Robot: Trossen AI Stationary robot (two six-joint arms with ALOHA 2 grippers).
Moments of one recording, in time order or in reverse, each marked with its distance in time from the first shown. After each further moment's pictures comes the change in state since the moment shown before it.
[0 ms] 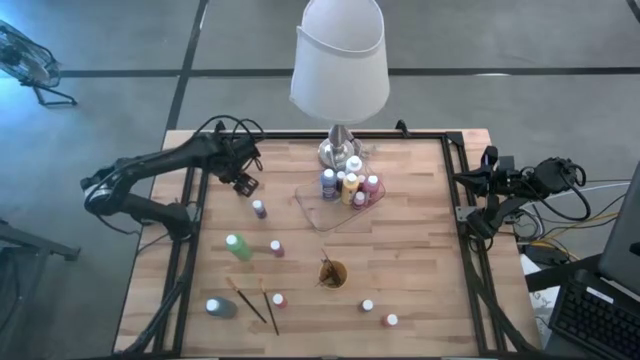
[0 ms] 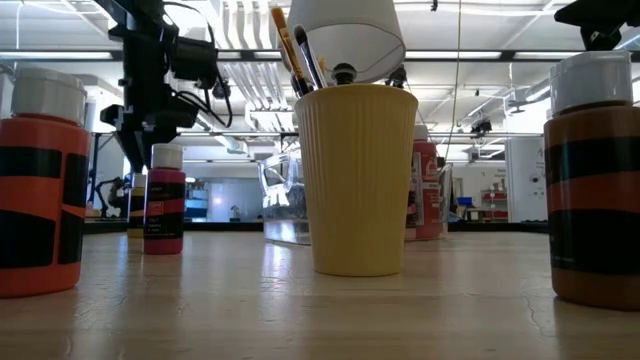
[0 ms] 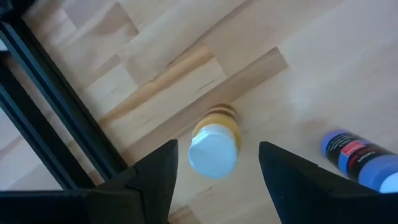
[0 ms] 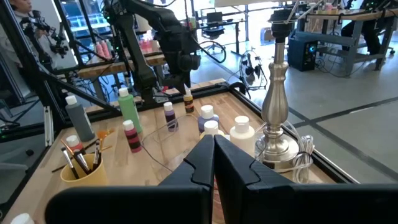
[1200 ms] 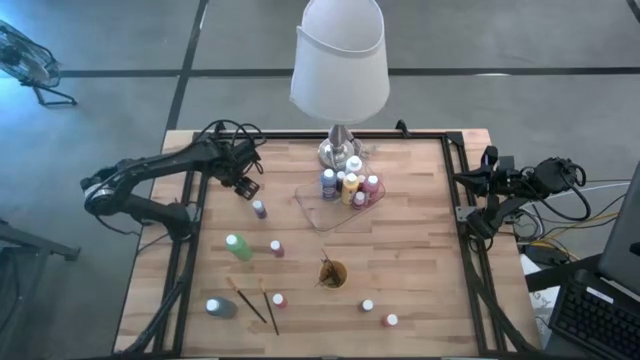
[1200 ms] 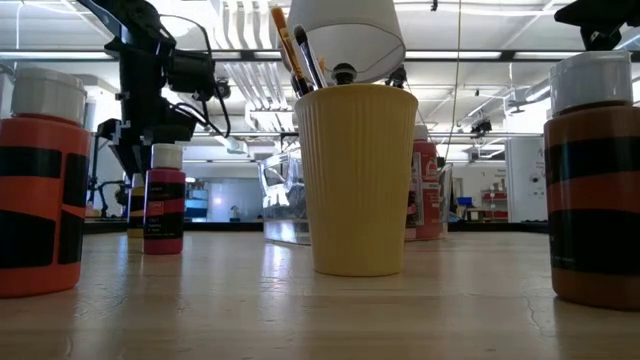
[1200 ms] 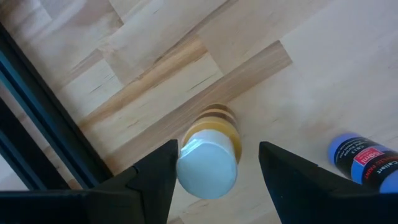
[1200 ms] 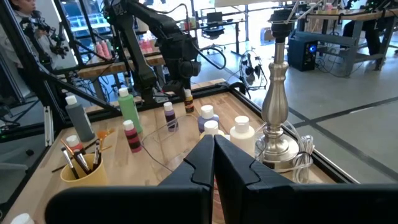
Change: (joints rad) left arm 0.007 0.000 -0.090 0.101 0.022 0.005; right arm 0.000 0.000 0.000 0.000 0.000 0.000
